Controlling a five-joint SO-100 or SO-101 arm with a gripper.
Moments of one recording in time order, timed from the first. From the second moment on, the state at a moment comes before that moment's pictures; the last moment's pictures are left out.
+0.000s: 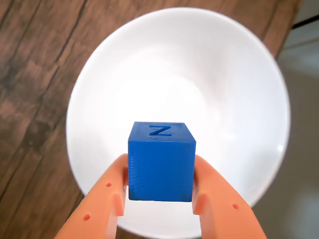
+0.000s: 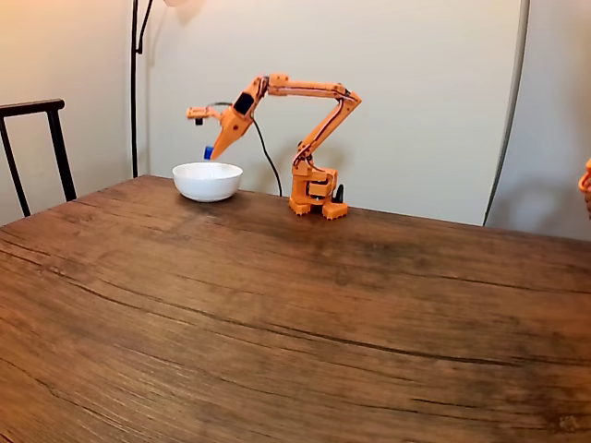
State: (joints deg) arm 85.3 130.9 135.1 50.7 114.8
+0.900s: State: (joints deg) arm 79.3 130.9 136.5 49.7 108.5
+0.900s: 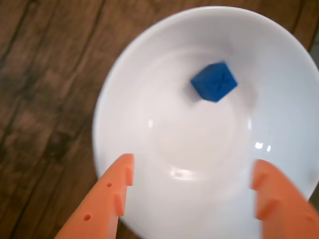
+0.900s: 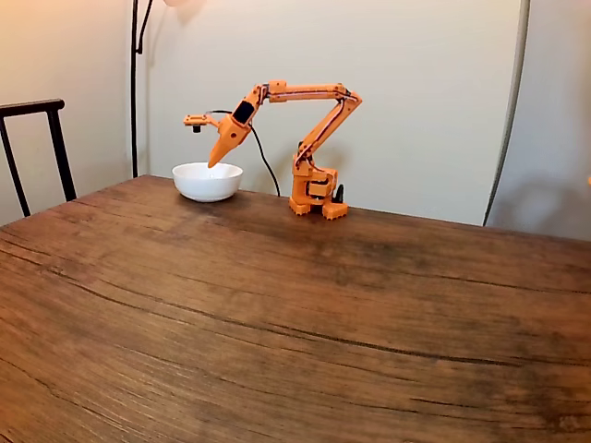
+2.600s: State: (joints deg) arm 15.2 178.2 158.4 63.5 97.4
